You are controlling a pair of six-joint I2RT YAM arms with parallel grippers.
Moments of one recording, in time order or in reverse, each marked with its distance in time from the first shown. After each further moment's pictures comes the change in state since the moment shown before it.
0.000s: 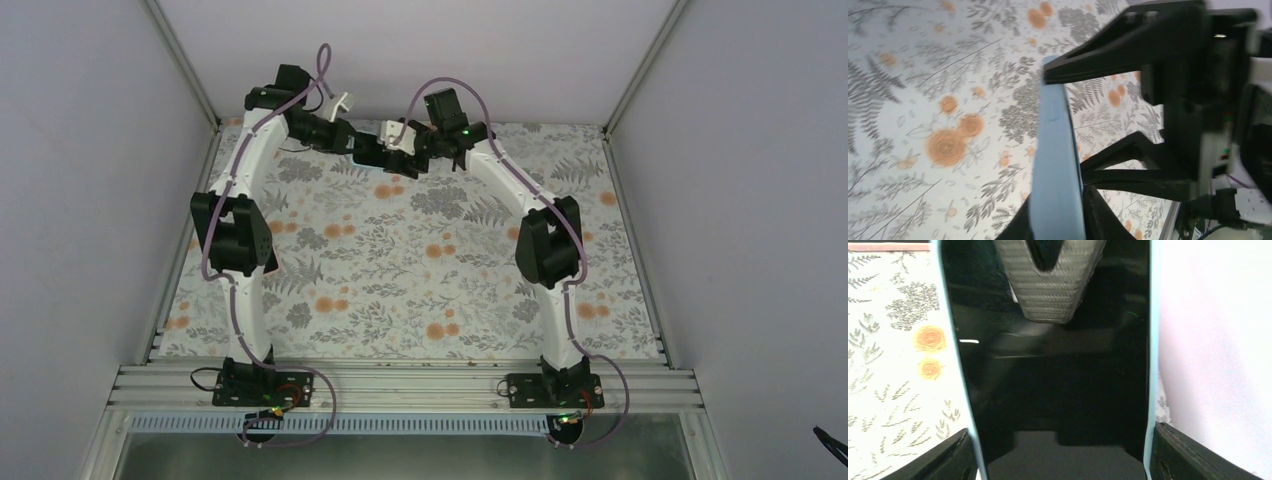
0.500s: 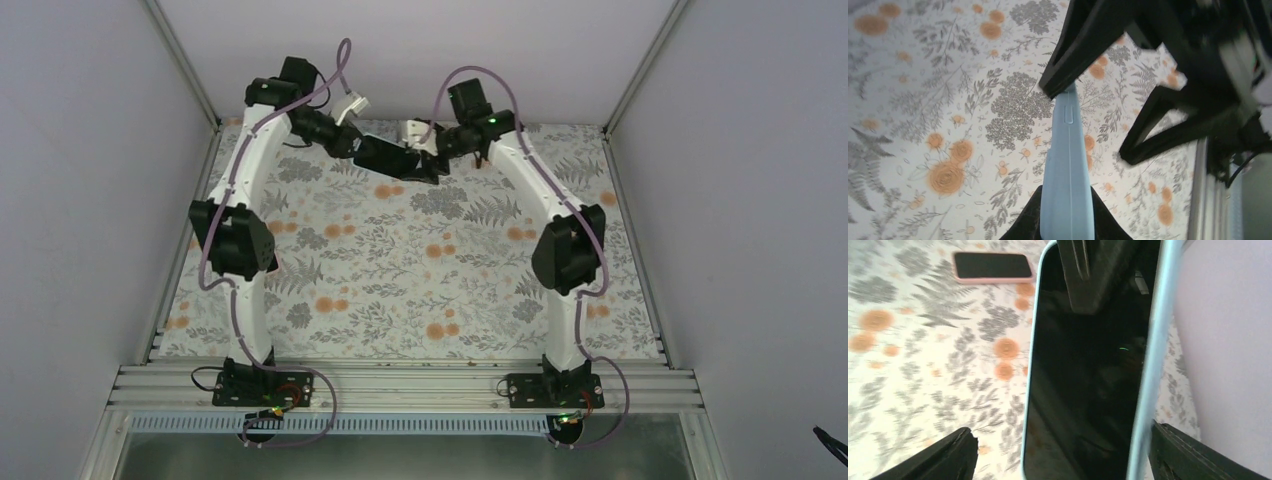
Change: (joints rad) left arm -0.026 0.024 0.163 -0.192 0.004 0.313; right arm -0.048 -0.093 0.010 -0.206 -0.143 -0.134
